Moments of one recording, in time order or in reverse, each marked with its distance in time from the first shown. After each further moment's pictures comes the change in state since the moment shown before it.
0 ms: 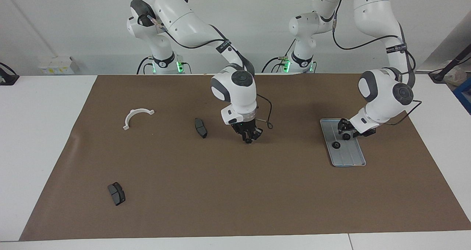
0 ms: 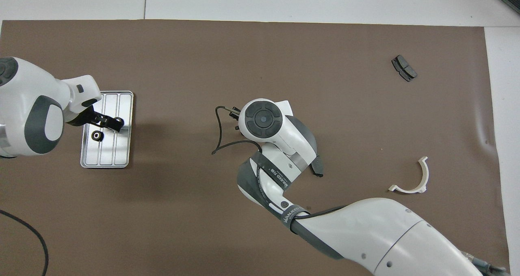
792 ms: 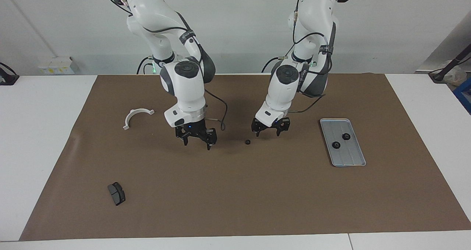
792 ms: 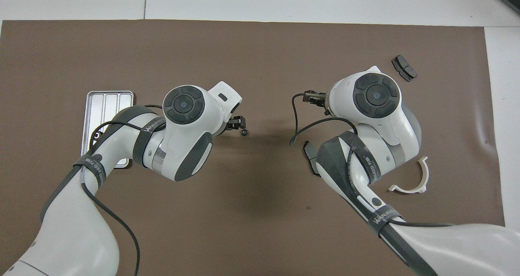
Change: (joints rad) left arm -0.502 0.061 -0.010 0.064 0.000 0.177 -0.833; right arm -0.282 -0.324 0.002 -0.233 -0.001 -0.075 -0.532
